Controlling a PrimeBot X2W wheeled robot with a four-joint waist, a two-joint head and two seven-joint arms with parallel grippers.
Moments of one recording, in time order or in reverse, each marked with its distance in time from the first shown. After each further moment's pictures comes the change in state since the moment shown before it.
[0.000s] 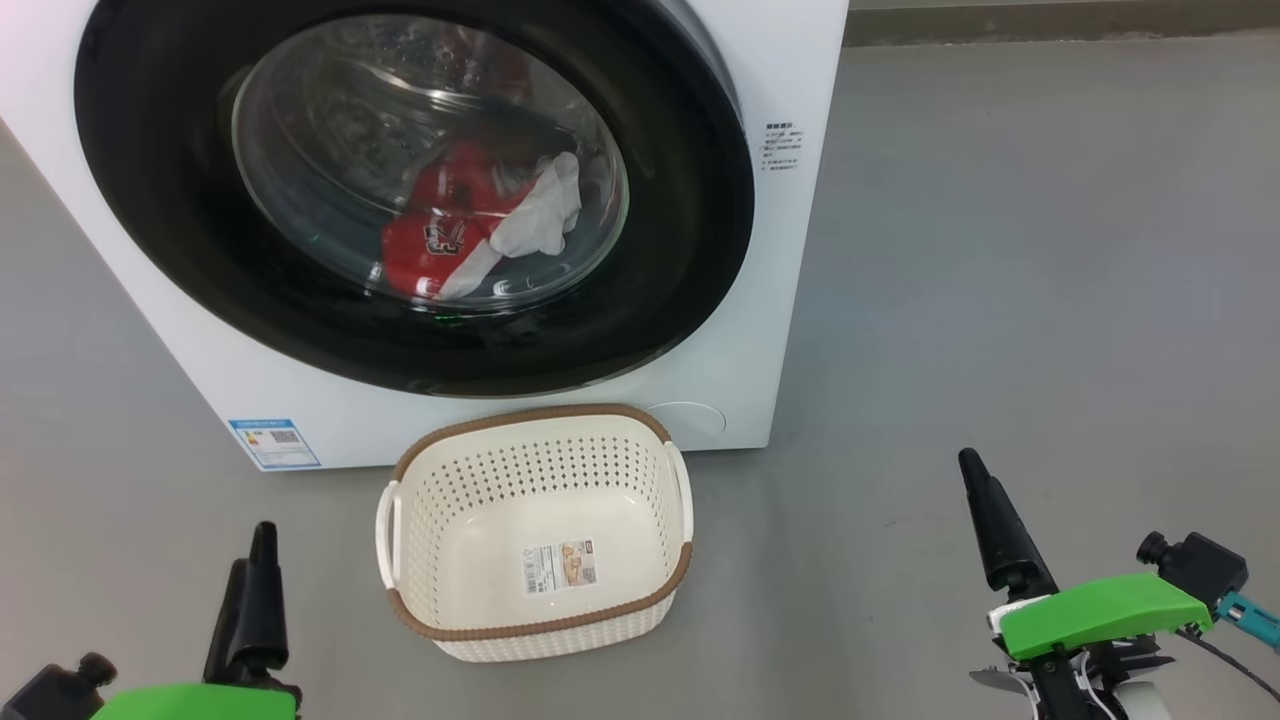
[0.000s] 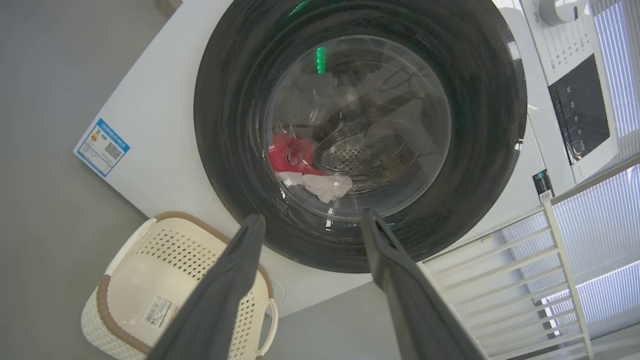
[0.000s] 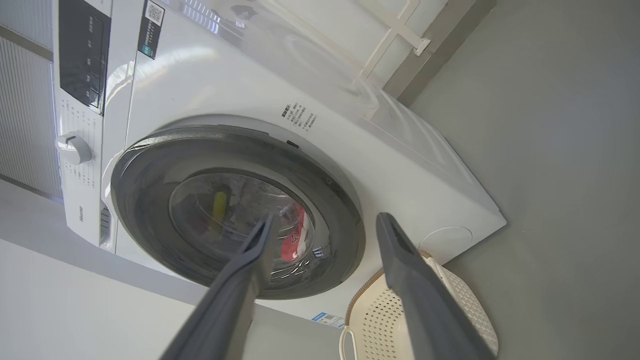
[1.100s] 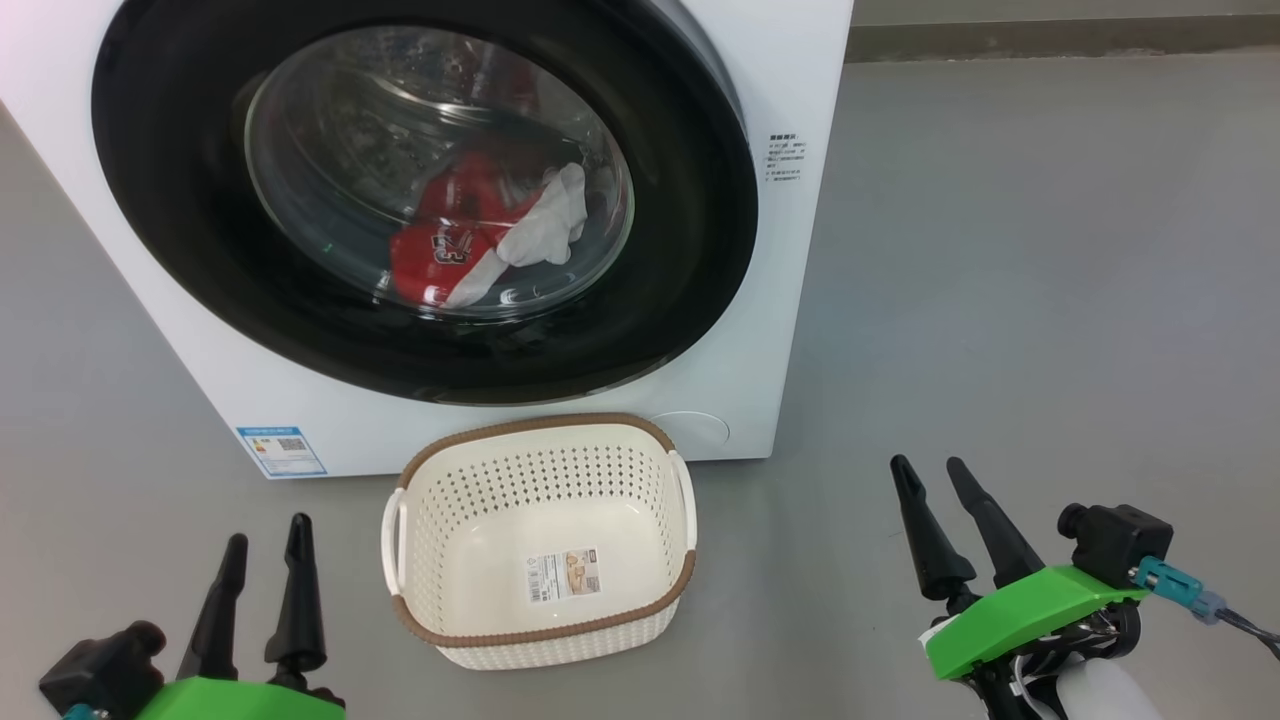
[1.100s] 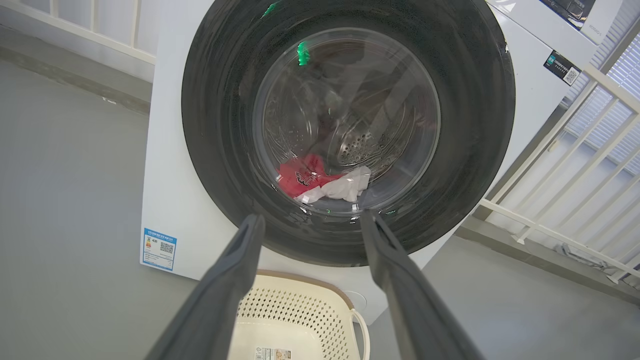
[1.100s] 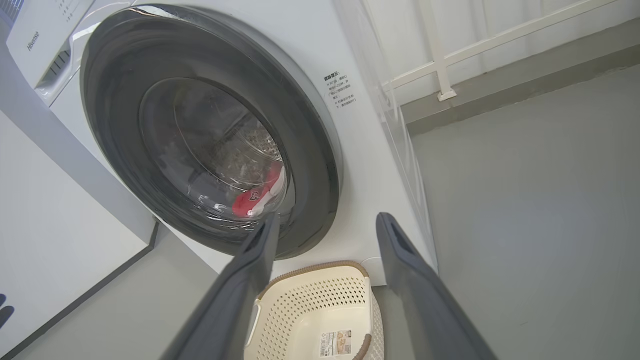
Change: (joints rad) left arm -0.006 0.002 -0.008 -0.004 0.548 -0.001 -0.097; right arm -0.040 -0.004 0.058 0.044 -0.565 0.000 -0.098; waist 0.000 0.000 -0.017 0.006
